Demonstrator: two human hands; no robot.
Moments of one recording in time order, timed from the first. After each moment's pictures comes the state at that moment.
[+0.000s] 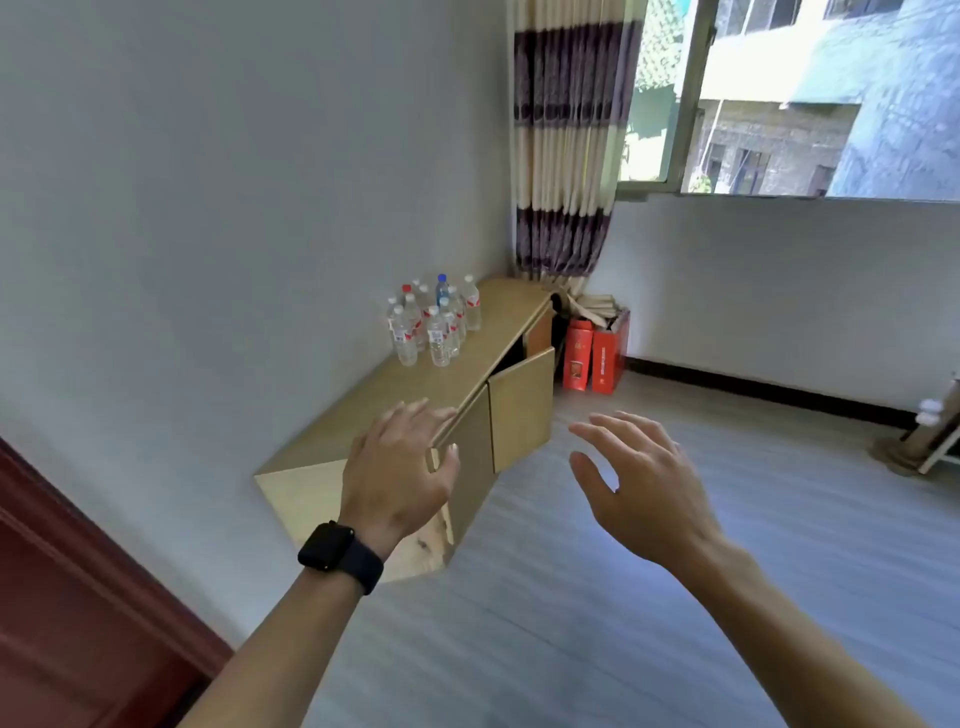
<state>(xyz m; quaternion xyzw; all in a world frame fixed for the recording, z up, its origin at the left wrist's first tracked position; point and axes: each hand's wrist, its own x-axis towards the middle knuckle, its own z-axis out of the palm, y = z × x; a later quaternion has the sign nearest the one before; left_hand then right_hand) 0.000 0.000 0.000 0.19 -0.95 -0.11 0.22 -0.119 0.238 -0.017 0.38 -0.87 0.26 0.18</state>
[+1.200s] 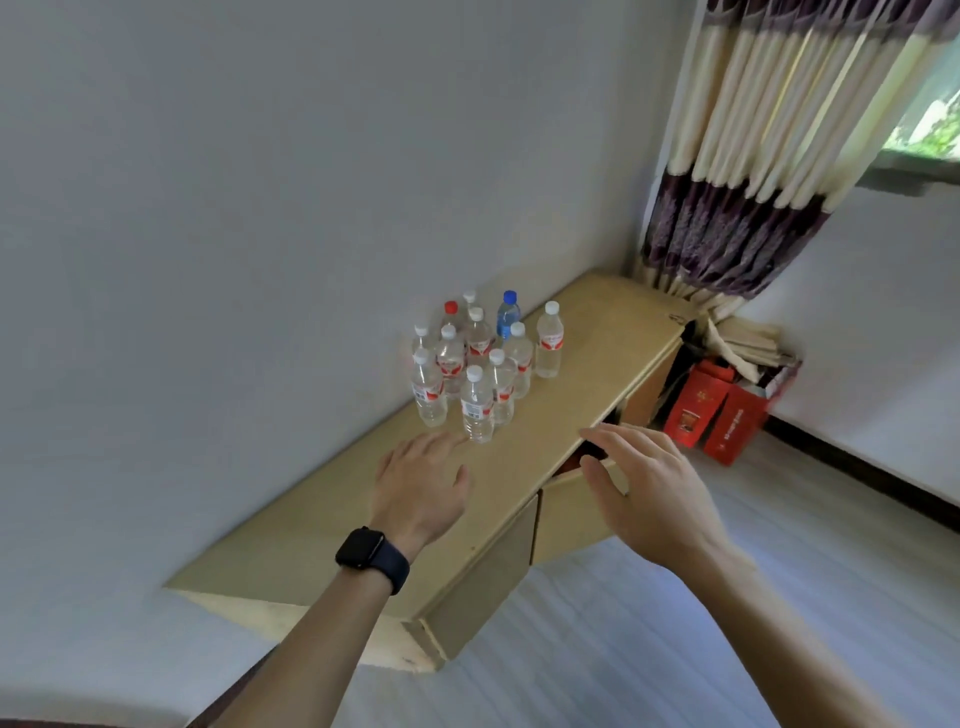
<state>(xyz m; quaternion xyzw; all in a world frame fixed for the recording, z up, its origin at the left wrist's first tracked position) -0.502 -0.332 -0.108 0.37 -0.91 -0.15 0.11 -0.672 -0.129 -0.070 0.46 -0.85 0.25 0.00</state>
